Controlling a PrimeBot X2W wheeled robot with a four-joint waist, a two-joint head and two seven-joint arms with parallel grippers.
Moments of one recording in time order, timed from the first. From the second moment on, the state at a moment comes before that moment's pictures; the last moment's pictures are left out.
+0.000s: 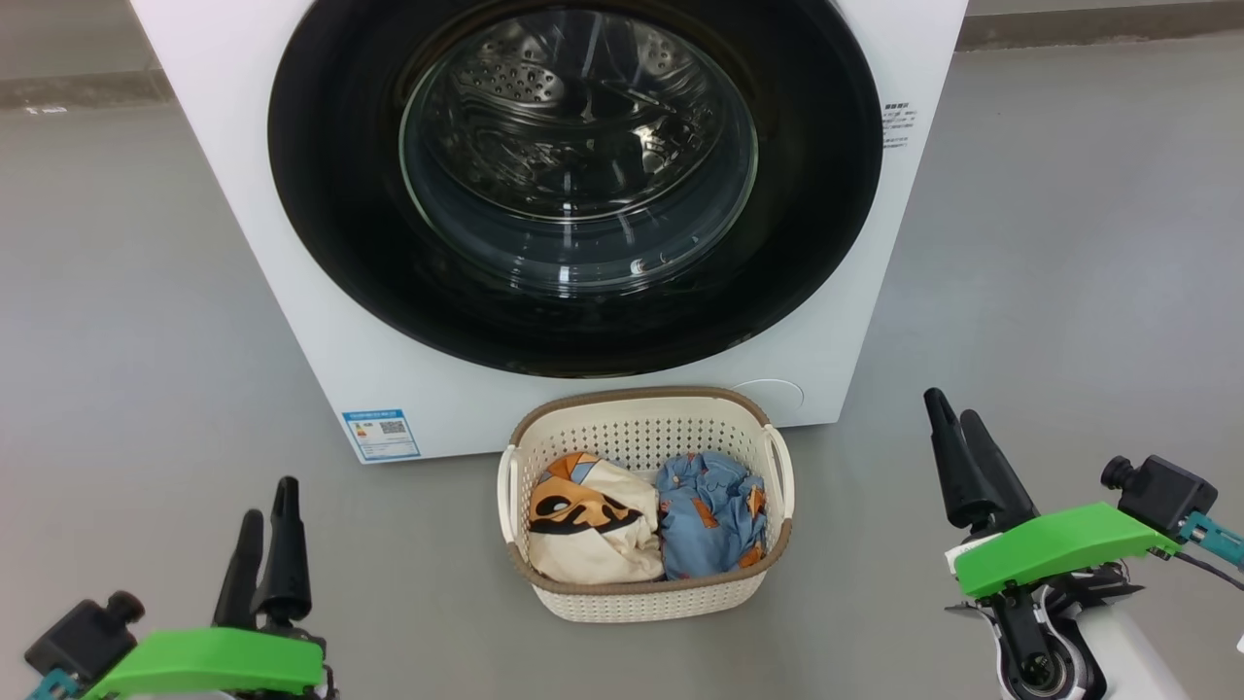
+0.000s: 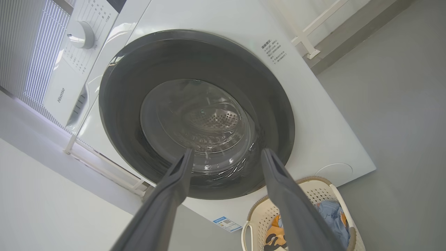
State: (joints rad) left arm -0.13 0.13 -0.08 0.29 -1.05 -0.10 -0.12; right arm -0.19 -0.10 0.13 0.30 0.99 0.12 -0.12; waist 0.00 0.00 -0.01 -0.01
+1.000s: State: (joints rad) left arm -0.17 0.16 -0.15 0.35 -0.61 -0.04 -0.20; right arm -0.26 -0.09 0.17 0.41 0.53 0.12 -0.20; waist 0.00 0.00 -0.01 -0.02
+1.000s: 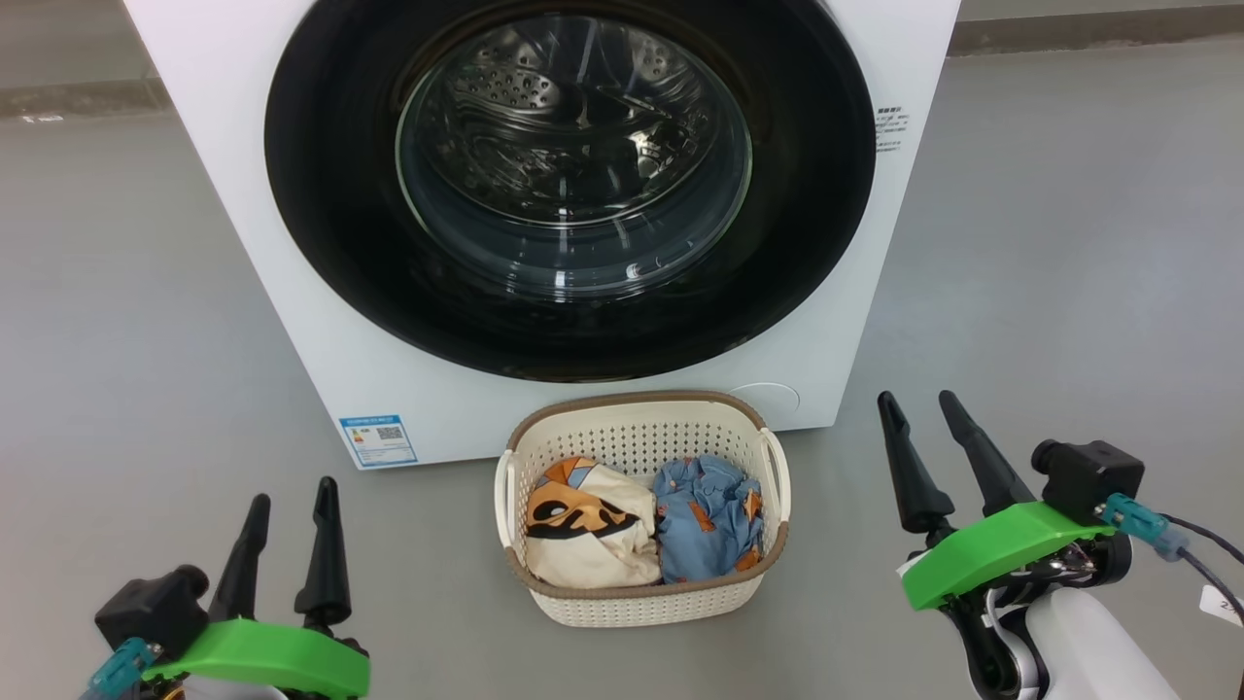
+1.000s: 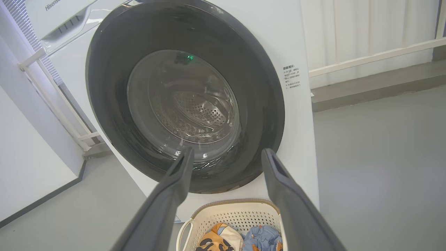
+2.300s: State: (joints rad) left arm -0.19 0.16 -0.16 0.37 -0.44 -0.04 -0.25; right arm -0.30 -0.09 0.20 0.48 0.34 0.12 -0.25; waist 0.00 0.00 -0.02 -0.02
